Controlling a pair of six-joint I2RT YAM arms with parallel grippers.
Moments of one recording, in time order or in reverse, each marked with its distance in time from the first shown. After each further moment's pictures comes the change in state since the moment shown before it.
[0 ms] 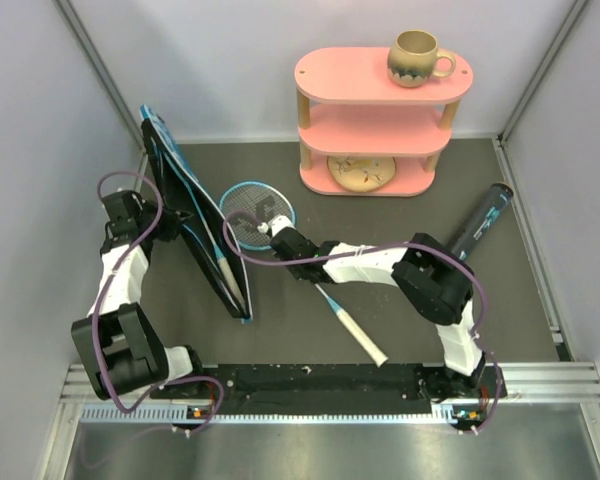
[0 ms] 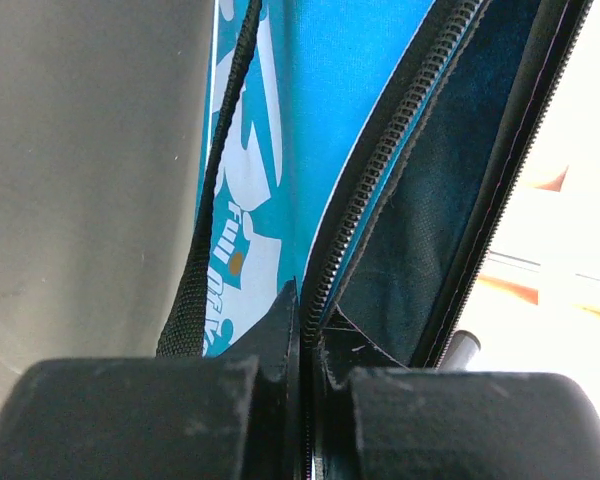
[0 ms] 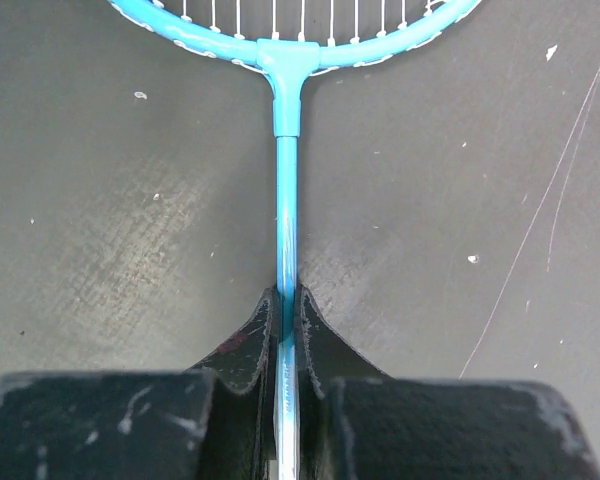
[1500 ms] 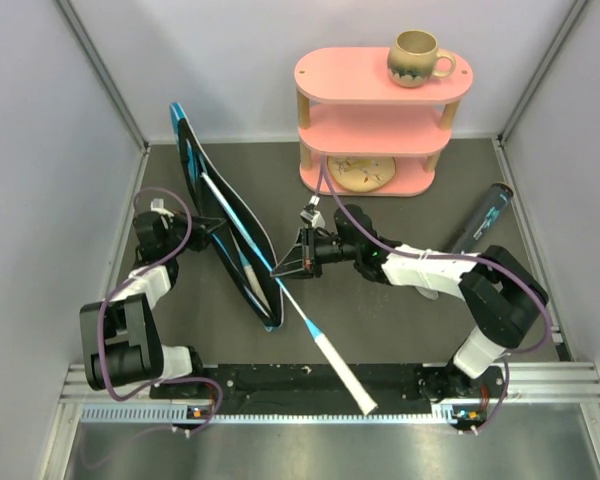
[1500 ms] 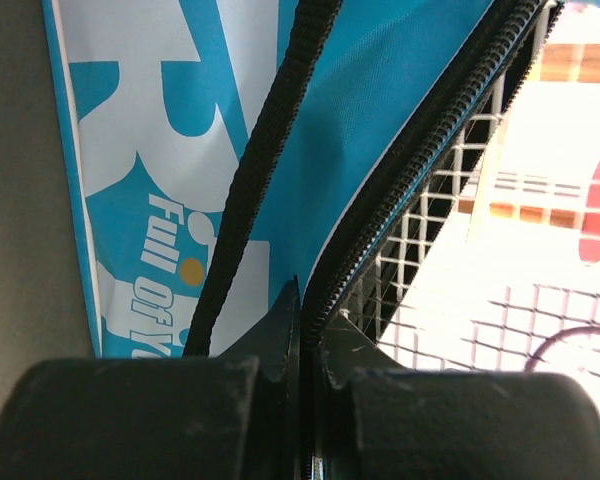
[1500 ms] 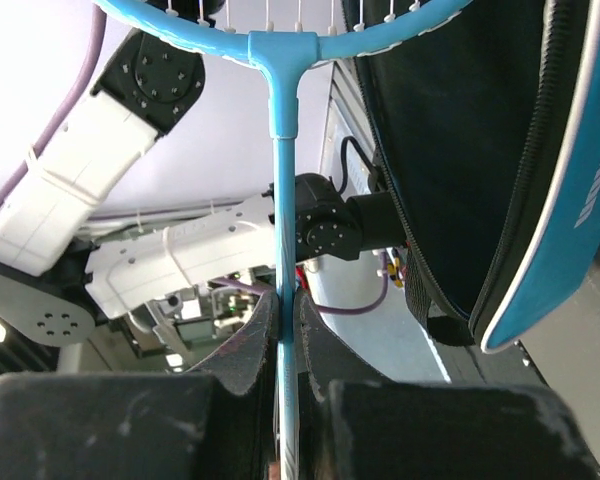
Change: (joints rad) left arm -0.129 0.029 -0.319 0.564 0.175 -0.241; right arm -0.184 -0.394 -0.377 0.582 -1.109 1.135
